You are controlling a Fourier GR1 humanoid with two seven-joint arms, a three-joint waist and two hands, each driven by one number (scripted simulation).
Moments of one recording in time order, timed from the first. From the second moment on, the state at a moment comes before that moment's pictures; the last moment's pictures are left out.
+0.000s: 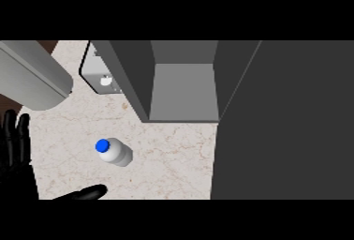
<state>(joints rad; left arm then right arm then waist) 0.20 0.01 -0.13 -2.23 -0.17 0.36 0.08 0.14 -0.09 0.10 -2.23 -0.02 0.07 0.05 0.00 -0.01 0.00</state>
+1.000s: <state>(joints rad) 0.33 0.01 -0.63 -2.32 -0.53 0.75 0.39 0.18 -0.02 0.43 -2.46 0.09 -0.02 0.33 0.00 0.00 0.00</state>
